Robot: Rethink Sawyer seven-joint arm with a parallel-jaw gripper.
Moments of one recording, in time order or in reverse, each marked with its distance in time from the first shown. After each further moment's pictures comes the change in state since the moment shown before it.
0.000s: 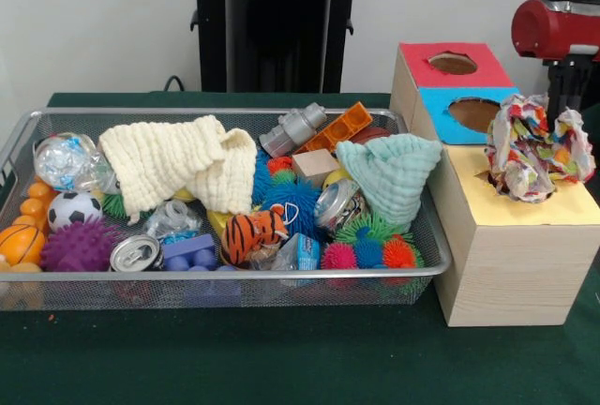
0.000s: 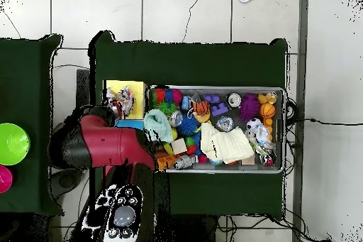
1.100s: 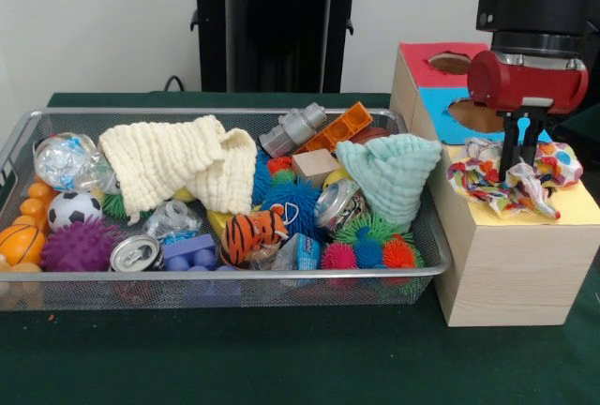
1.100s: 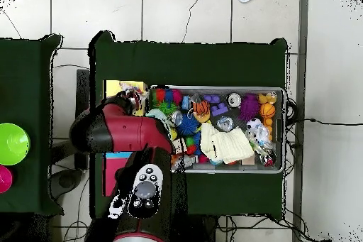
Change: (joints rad) arm -0.069 0.099 0.001 -0.065 -0.023 -0.038 0.000
